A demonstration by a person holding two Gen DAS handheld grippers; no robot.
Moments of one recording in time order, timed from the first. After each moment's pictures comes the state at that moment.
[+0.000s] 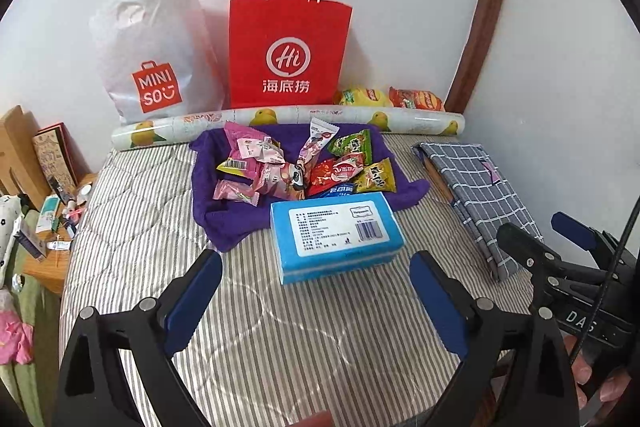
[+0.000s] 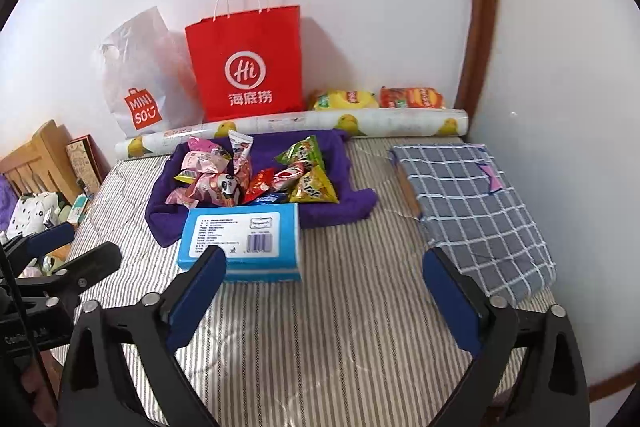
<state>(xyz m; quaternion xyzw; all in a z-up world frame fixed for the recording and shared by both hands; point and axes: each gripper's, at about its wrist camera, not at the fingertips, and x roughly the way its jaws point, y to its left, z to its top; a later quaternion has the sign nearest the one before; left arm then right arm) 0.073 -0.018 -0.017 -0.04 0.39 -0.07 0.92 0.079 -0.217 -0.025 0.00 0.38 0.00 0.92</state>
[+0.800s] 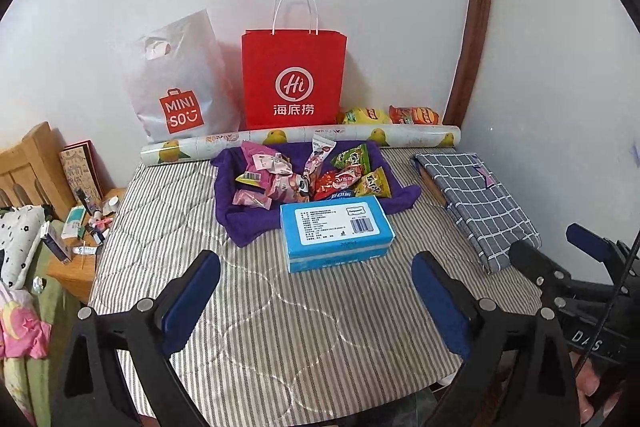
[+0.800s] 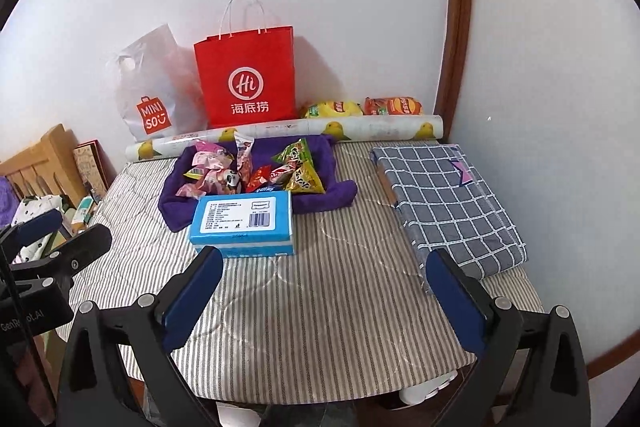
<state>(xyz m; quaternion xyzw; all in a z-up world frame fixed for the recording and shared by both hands) 0.011 -0.029 0.012 -0.02 0.35 -0.05 0.93 0.006 -0.226 -0.001 0.00 0.36 -0.01 0.93</state>
